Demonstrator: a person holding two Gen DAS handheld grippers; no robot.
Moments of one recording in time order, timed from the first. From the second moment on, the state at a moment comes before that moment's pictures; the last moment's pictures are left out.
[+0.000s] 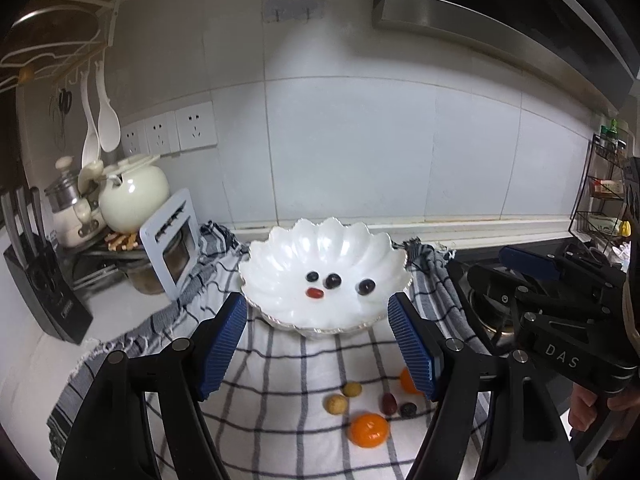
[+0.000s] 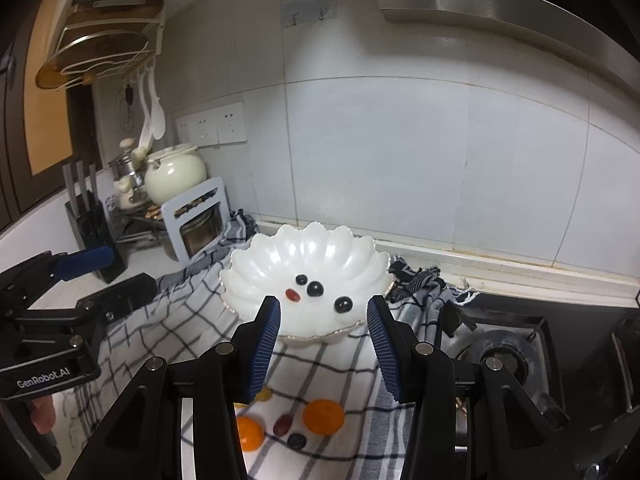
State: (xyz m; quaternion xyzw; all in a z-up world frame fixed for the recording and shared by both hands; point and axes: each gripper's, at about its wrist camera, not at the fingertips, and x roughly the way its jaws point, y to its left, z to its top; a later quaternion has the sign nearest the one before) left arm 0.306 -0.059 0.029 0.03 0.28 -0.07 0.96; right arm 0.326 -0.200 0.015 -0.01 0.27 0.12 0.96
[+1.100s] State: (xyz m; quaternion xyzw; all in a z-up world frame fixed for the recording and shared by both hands) left arm 0.269 -0.081 -0.063 0.04 0.33 -0.05 0.94; right arm 0.316 -0.212 -0.080 -0.03 0.35 0.19 0.92
